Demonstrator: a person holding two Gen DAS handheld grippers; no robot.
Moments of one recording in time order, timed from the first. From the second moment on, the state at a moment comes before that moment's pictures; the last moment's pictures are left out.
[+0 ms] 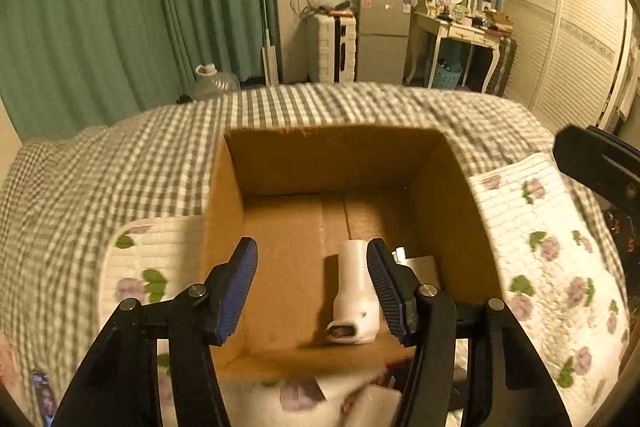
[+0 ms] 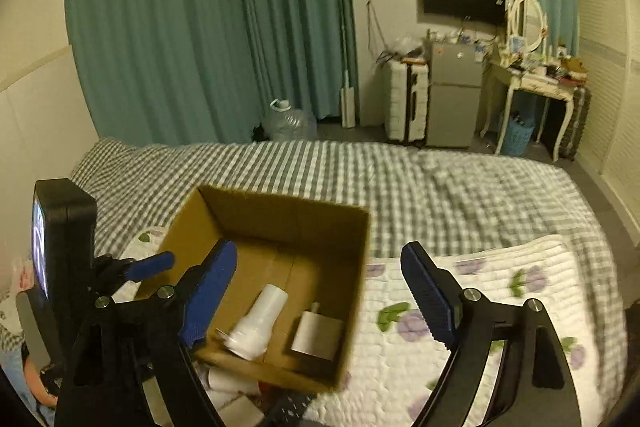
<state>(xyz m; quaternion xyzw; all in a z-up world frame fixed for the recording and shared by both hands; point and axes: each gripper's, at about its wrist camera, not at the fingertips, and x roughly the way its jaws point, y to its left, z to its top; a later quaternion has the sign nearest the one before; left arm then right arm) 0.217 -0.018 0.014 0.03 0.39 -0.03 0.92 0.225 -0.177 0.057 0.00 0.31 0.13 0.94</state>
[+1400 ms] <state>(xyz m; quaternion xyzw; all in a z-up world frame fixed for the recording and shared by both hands) 0.112 -0.027 -0.087 0.02 0.49 0.00 0.87 0.106 -0.192 -0.090 0.02 0.45 0.12 0.89</state>
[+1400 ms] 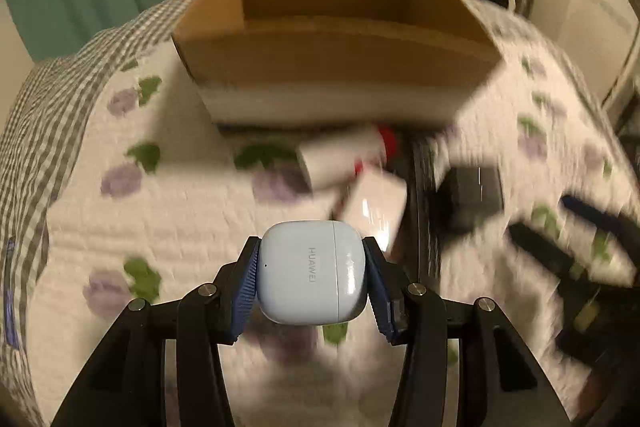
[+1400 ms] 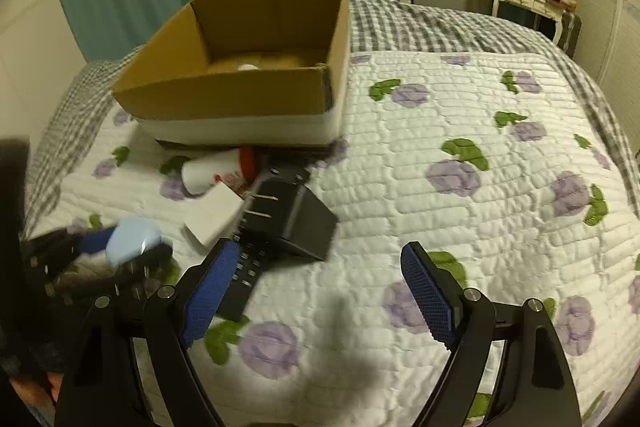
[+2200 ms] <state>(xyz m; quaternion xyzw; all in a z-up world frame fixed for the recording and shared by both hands) 0.145 -0.038 -0.038 0.03 0.44 -0.04 0.90 0.142 -0.176 -0.060 0.01 0.42 0.09 0.90</state>
